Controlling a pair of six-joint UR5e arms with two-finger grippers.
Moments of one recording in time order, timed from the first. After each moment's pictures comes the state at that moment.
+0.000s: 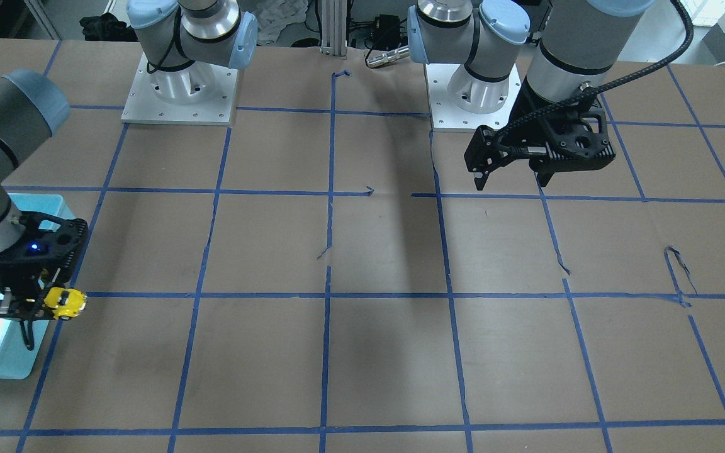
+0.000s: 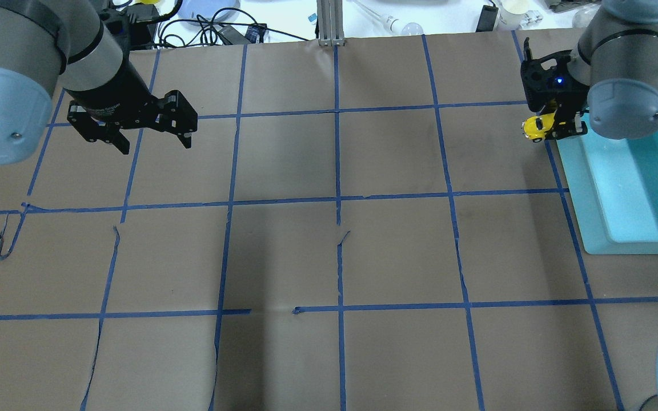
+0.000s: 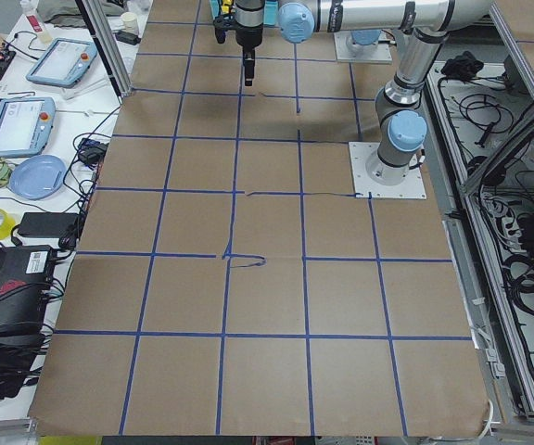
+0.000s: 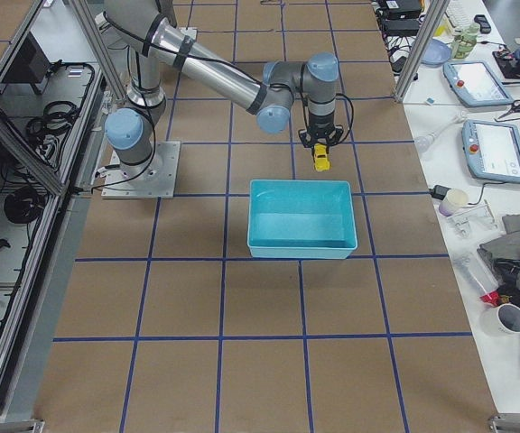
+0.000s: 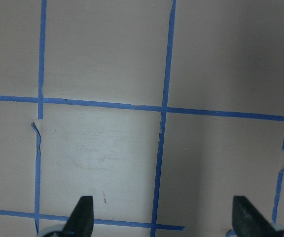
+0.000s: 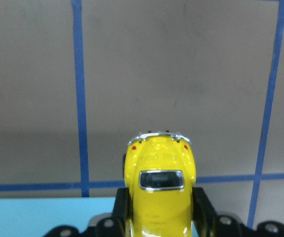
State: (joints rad) left arm -1.55 -1.56 -1.65 -1.45 1.59 -0.06; right arm 1.29 -1.29 1.72 -2.15 -1.64 -1.87
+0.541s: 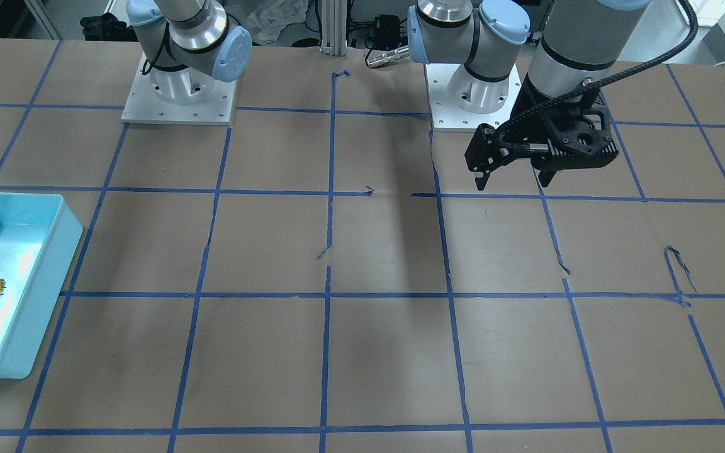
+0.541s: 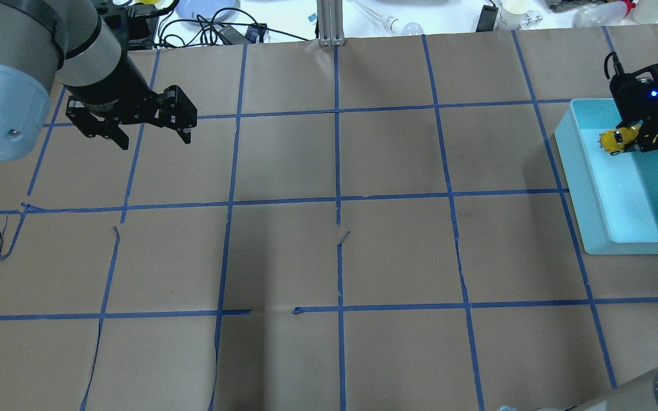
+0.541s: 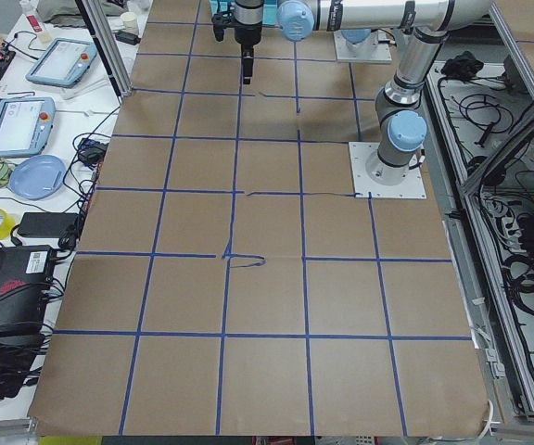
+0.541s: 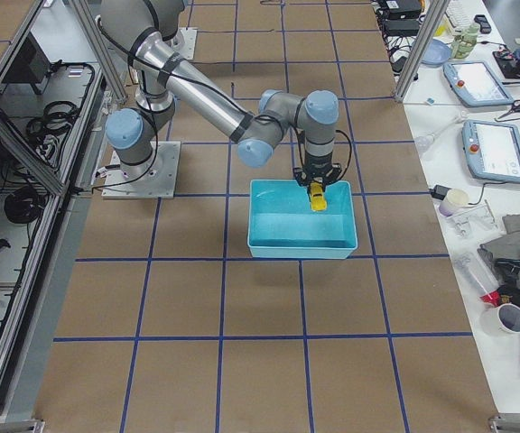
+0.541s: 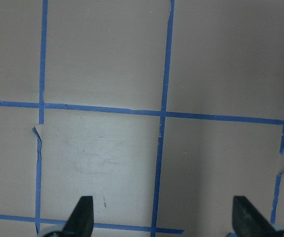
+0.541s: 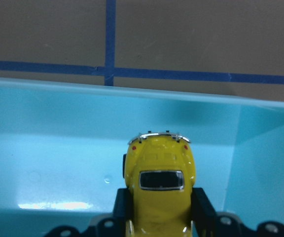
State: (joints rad) left arm -1.55 -1.56 -1.64 -1.44 1.59 -0.06; right arm 1.04 -1.24 1.75 -2.19 -1.60 -2.16
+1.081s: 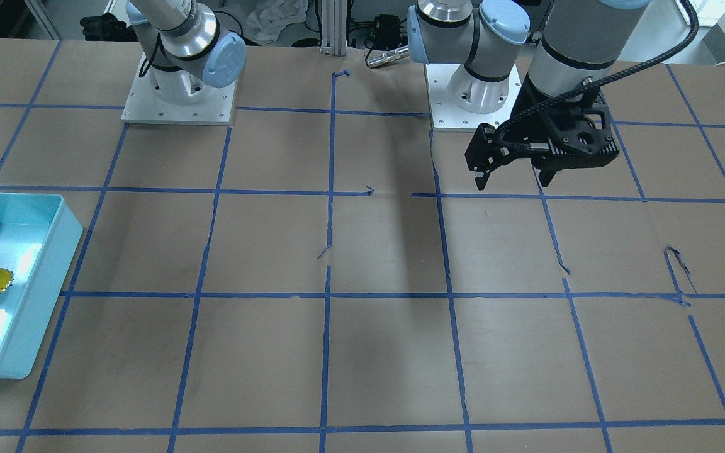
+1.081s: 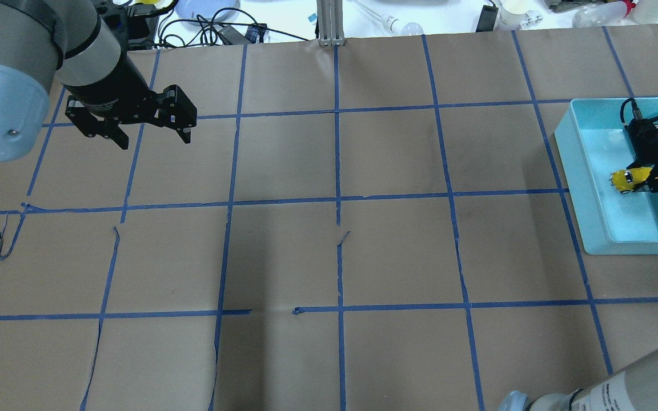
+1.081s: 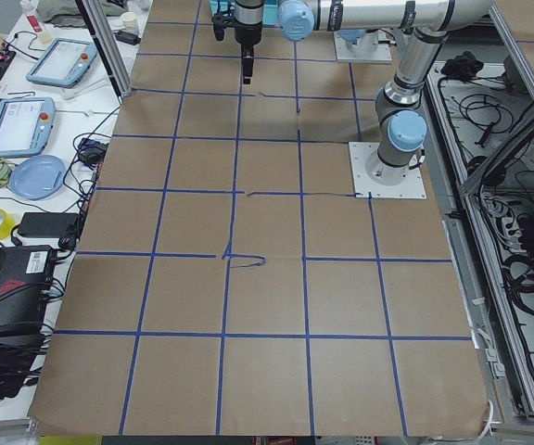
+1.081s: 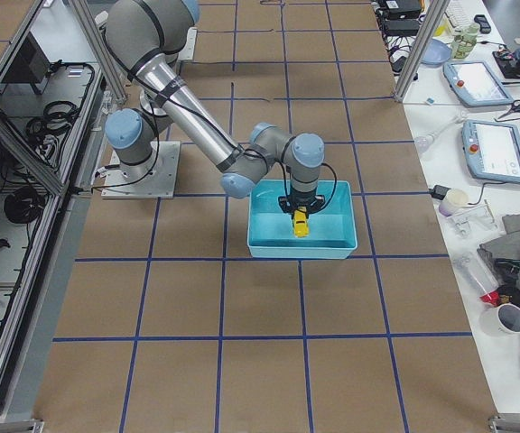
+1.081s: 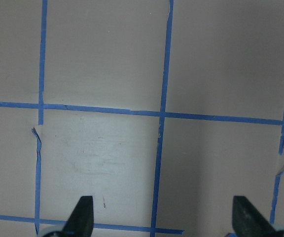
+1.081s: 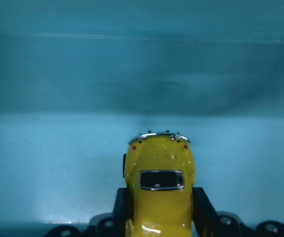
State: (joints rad) left arm -1.55 -1.56 -1.64 -1.44 1.59 -0.06; right arm 0.93 -1.17 1.84 -2.28 -1.57 -2.21
